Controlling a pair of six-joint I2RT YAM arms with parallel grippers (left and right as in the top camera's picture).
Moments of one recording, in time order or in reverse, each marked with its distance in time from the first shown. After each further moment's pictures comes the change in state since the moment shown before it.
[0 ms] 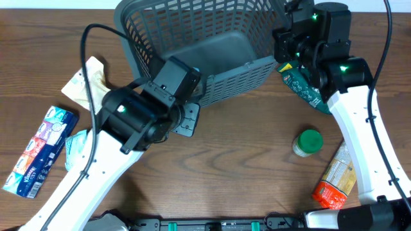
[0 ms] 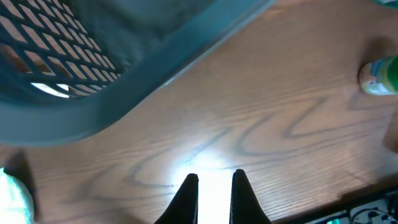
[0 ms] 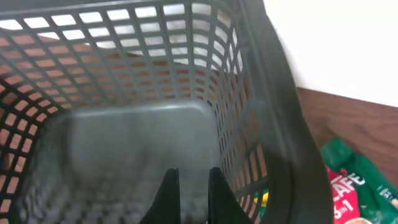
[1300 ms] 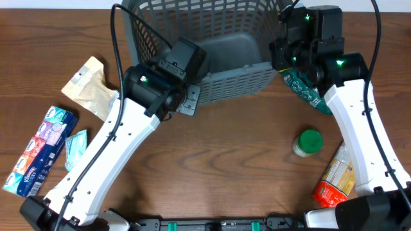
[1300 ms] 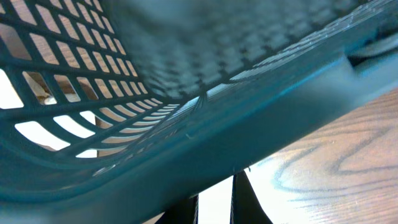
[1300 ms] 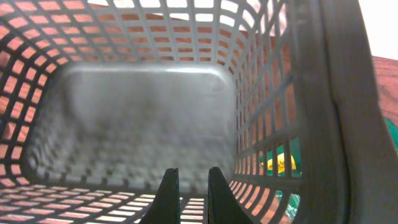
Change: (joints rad) left arm 0.088 0.150 -0.007 0.113 -0.071 0.092; right arm 0.001 0.043 0.033 -0.157 -0.002 -0.007
